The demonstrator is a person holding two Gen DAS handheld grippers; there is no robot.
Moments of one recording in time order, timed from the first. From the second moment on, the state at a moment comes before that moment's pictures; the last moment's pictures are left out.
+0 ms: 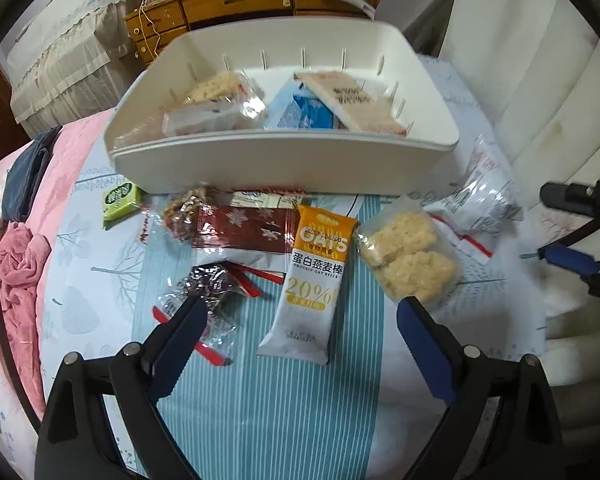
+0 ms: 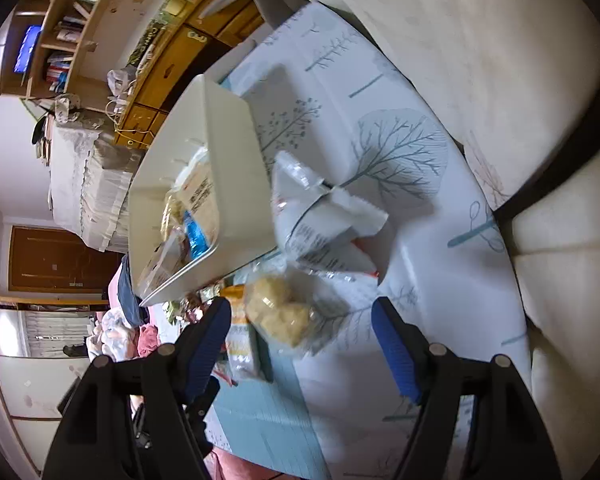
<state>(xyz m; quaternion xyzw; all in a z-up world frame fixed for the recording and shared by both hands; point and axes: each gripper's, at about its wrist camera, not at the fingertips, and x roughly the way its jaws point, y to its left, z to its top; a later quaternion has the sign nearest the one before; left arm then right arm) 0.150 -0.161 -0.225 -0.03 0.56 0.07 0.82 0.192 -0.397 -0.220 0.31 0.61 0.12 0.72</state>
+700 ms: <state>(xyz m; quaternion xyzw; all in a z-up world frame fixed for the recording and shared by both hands) 0.179 -0.166 -0.294 -0.02 0.63 0.14 0.77 0.254 -0.380 -0.270 0.27 0.63 0.14 0.71</state>
